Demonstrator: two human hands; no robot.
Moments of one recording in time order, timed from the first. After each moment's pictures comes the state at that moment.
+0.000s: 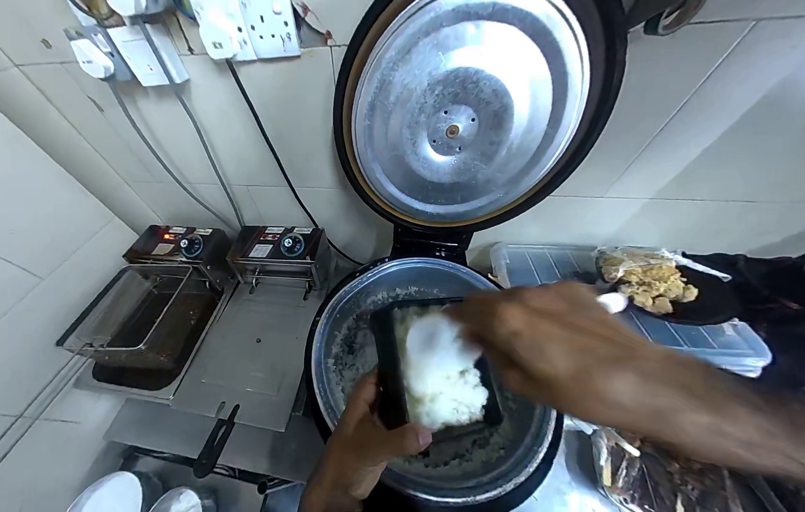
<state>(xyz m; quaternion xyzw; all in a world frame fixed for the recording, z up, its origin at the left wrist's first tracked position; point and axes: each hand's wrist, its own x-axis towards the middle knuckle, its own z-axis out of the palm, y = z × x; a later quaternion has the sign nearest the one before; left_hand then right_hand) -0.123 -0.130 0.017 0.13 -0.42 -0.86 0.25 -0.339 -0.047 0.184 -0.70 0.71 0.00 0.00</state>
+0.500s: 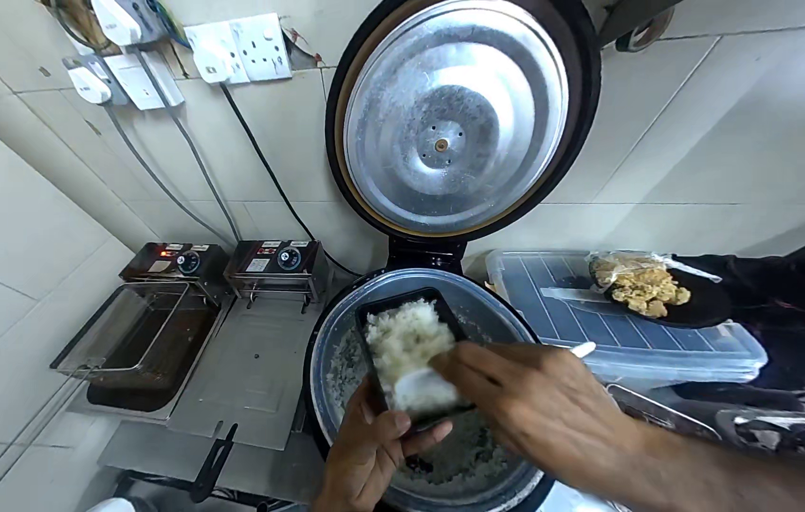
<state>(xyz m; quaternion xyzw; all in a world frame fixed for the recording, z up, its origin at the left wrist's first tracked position) -0.134 -0.133 0.017 0.10 -0.18 -0.94 0.27 -0.331 -0.028 0.129 -0.76 0.61 -0.12 -0.18</state>
